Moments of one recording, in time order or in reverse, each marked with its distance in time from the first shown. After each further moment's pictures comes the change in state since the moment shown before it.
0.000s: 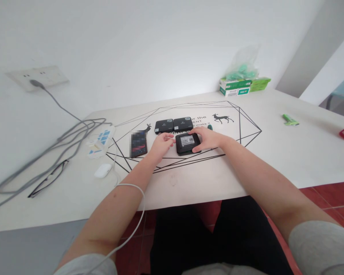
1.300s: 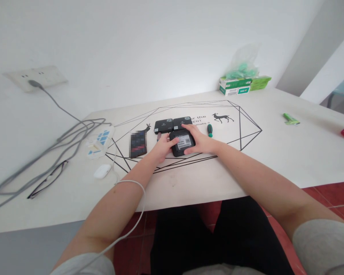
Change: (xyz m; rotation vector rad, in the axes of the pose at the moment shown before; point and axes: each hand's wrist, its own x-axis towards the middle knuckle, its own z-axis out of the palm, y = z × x) left_hand 0.002 -0.011 0.006 -0.352 -0.235 -0.100; right_hand 0.007 -0.002 0.037 0.268 0.124 -0.213
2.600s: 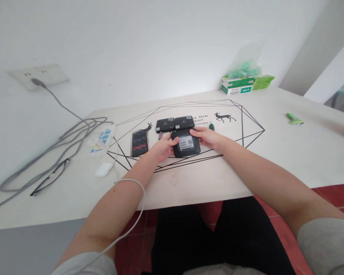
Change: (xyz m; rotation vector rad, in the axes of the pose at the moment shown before) left_hand -0.003 0.007 -0.003 -0.142 -0.068 -0.195; right_hand 0.009 -0.003 -0.003 0.926 0.127 0.621
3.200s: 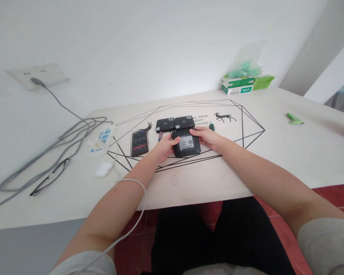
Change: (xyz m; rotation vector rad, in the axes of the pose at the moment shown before) left_hand -0.001 -0.004 0.006 0.065 0.001 0.098; right_hand -0.002 -0.003 0.007 0.033 0.070 -0.003
